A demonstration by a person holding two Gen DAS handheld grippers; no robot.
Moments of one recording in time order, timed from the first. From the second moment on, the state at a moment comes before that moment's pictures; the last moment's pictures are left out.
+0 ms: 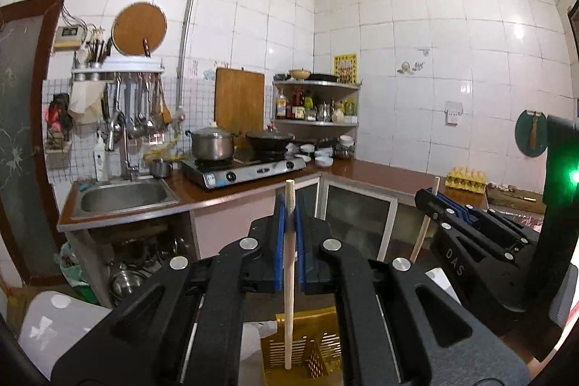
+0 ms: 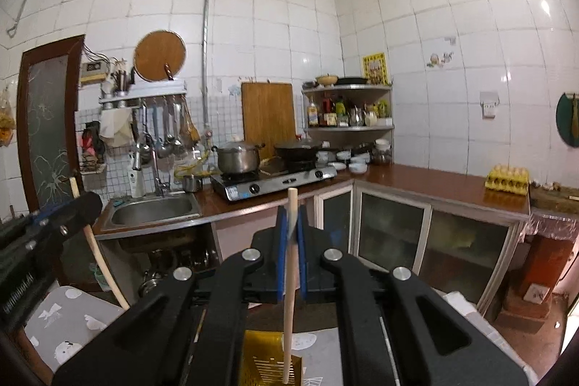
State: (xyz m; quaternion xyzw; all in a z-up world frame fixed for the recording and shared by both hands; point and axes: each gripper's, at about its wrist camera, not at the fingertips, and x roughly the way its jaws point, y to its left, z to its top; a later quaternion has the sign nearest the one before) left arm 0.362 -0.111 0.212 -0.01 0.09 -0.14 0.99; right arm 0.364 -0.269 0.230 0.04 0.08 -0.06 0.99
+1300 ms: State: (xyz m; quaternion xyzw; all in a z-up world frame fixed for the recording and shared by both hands) left arm 0.295 -0.005 0.088 0.00 0.27 -0.09 0.96; right arm 0.286 -0.297 0.045 0.05 0.32 -0.10 0.94
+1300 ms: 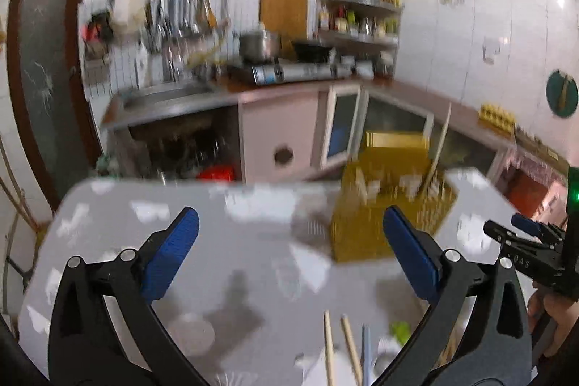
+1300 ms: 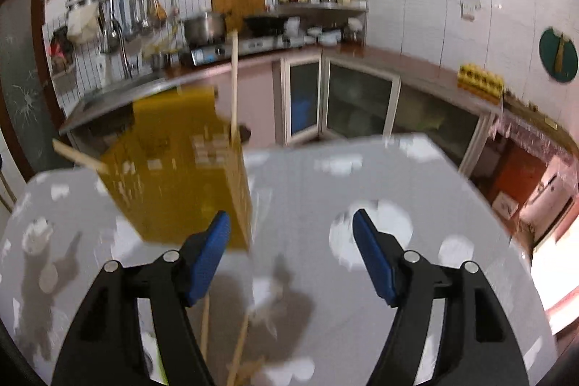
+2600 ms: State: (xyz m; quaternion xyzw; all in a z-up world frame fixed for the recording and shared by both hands) left arm 0.309 -0.044 -0.059 0.06 0.45 -0.07 0.89; right arm 0.272 -0.268 -0.043 0.04 0.40 -0.12 0.91
